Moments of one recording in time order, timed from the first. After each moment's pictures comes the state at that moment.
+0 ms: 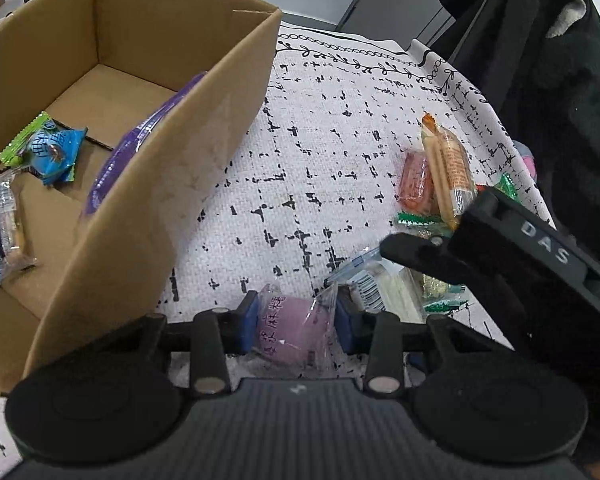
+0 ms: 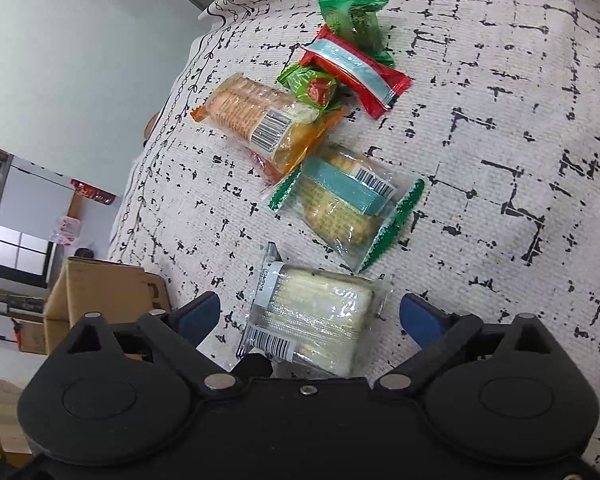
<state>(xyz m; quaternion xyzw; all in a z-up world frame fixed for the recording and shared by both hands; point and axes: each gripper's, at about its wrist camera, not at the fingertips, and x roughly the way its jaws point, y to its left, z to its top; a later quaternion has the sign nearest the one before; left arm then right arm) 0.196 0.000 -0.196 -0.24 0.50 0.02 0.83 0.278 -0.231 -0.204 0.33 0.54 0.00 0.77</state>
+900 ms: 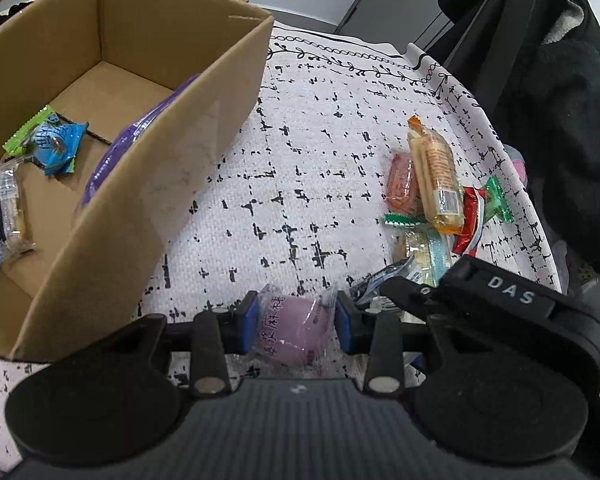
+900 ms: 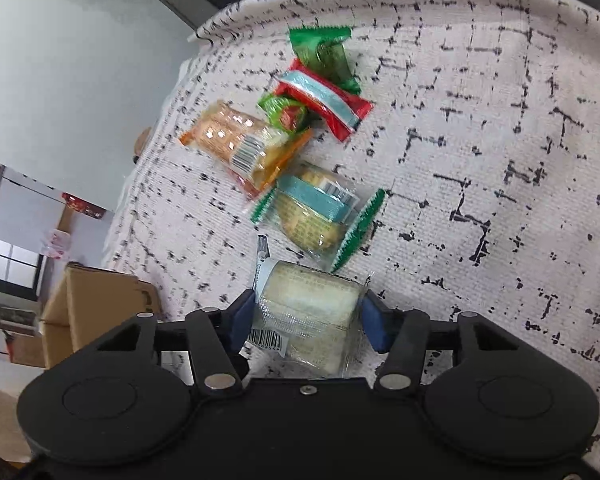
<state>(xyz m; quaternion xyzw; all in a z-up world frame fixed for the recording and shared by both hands) 0.190 -0.009 -0.183 -0.25 0.50 0.02 0.83 0.260 -0.252 -0.184 0.33 0.52 -0.01 0.79</state>
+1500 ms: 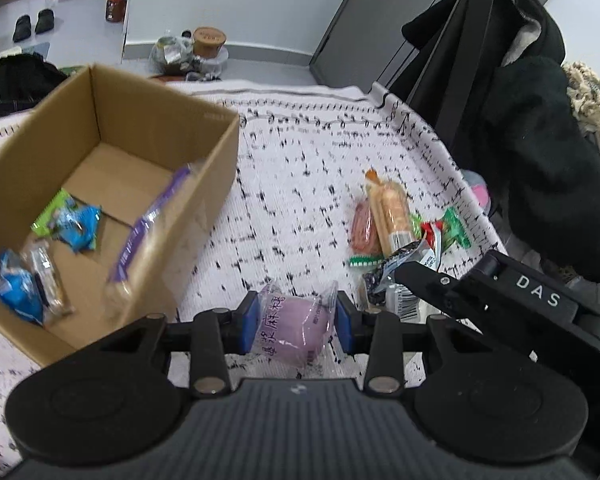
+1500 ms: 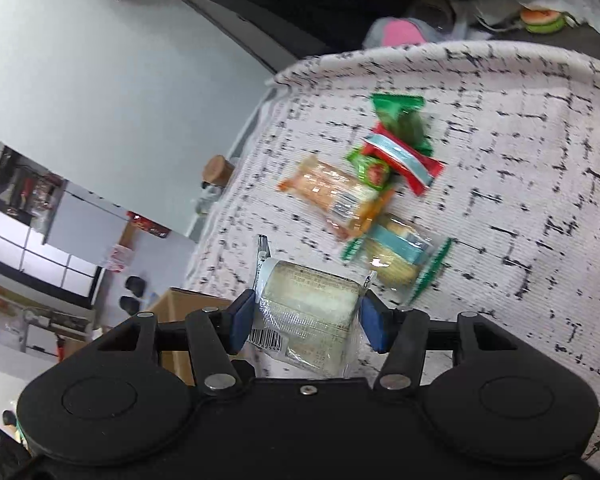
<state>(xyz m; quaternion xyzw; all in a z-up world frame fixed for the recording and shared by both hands) 0.186 0.000 -0.122 -0.22 0.47 0.00 0.86 0.257 -0.253 -0.135 0.36 0.46 0.06 0.81</state>
